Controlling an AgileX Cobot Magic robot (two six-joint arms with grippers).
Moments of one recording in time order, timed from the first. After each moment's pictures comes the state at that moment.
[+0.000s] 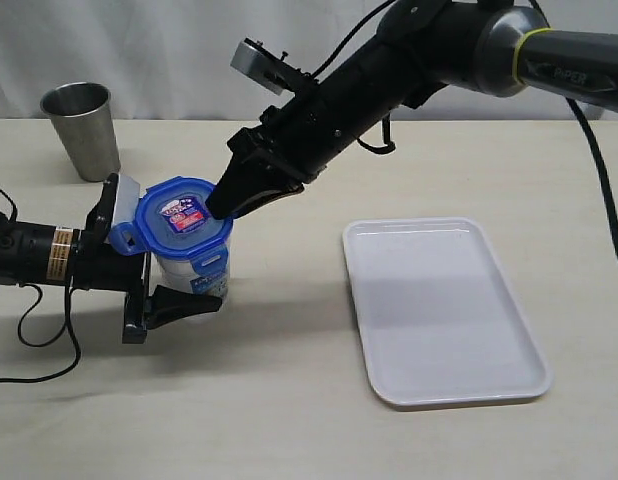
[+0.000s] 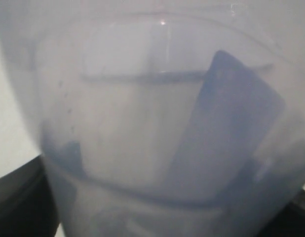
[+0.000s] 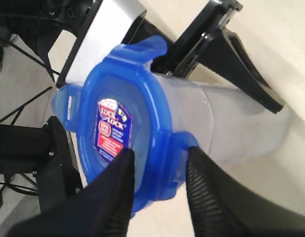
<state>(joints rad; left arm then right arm) -0.04 2.19 -0.93 1.53 -1.16 -0.31 0.45 2.18 -1.80 0.89 1.25 -0.67</state>
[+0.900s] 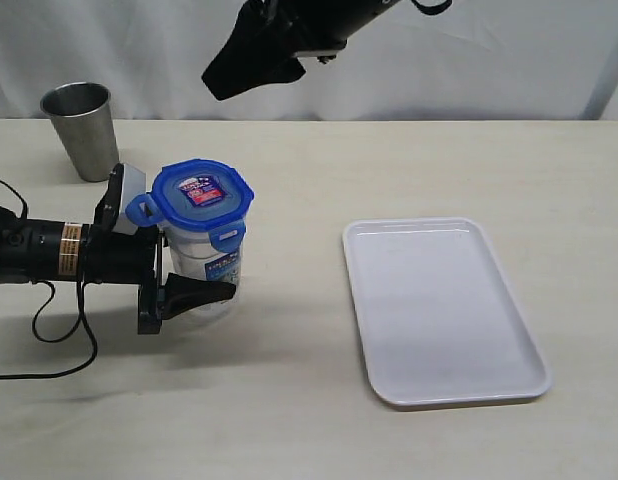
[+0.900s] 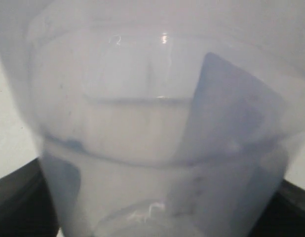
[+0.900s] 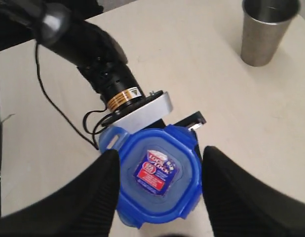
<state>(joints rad) -0.06 2.19 -0.93 1.46 -1.19 -0.34 0.47 1.86 -1.85 0.72 1.14 -0.87</state>
